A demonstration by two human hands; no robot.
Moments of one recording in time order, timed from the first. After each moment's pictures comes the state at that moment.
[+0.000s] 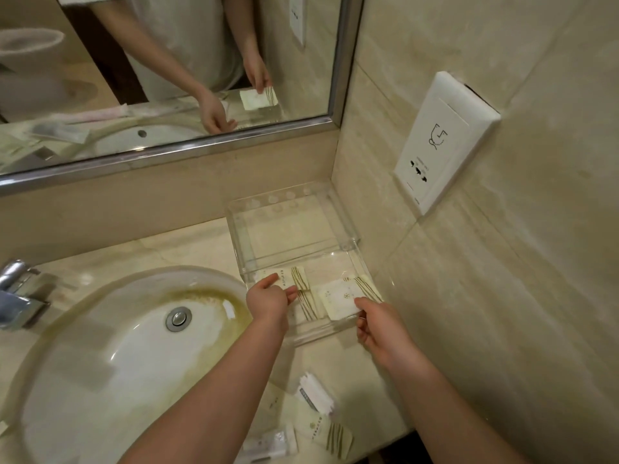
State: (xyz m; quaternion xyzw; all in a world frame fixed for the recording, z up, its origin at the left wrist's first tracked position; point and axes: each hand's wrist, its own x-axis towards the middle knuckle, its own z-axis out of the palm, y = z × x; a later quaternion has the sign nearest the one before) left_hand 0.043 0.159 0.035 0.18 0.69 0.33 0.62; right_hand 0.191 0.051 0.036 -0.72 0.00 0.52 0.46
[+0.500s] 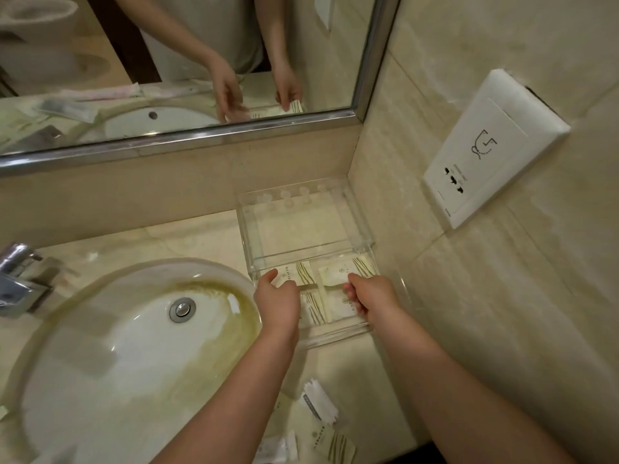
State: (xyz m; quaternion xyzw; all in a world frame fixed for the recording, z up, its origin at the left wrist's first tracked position) left_hand 0.046 0.156 0.043 0.26 0.70 0.34 0.57; right_hand 0.198 0.130 0.024 -0.80 -0.05 0.50 0.34
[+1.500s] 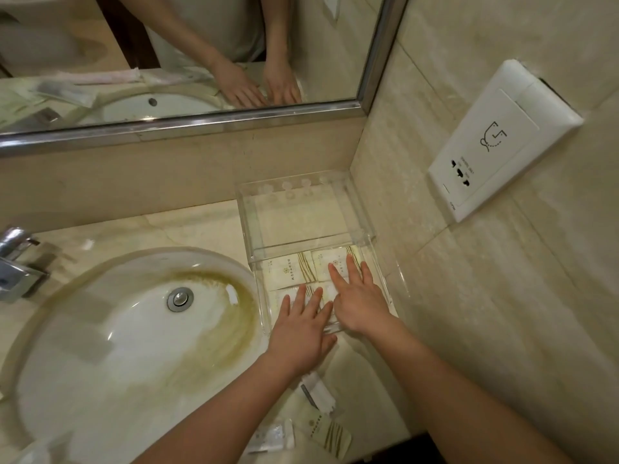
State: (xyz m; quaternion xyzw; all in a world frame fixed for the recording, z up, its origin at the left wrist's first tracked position) left_hand 0.030 0.105 -0.016 0.89 0.40 -0.12 0.19; right_hand 0.188 0.108 -0.004 -0.76 -0.58 0.27 -0.11
